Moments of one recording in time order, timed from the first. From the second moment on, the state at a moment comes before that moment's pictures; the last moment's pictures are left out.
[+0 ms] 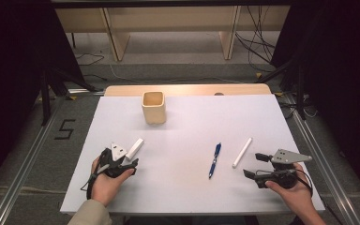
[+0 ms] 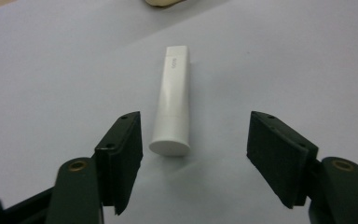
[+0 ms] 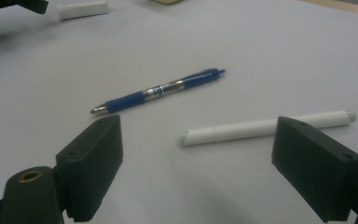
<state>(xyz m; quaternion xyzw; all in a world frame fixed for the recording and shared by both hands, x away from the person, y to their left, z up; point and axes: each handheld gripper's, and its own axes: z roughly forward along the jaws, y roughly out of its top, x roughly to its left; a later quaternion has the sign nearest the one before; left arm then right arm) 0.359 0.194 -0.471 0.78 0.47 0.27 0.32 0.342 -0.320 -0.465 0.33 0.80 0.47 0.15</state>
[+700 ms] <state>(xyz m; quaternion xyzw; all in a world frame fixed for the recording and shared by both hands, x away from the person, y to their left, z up) 0.393 0.207 -0.492 0.79 0.48 0.21 0.32 0.343 -0.318 -0.466 0.32 0.81 0.47 0.15</state>
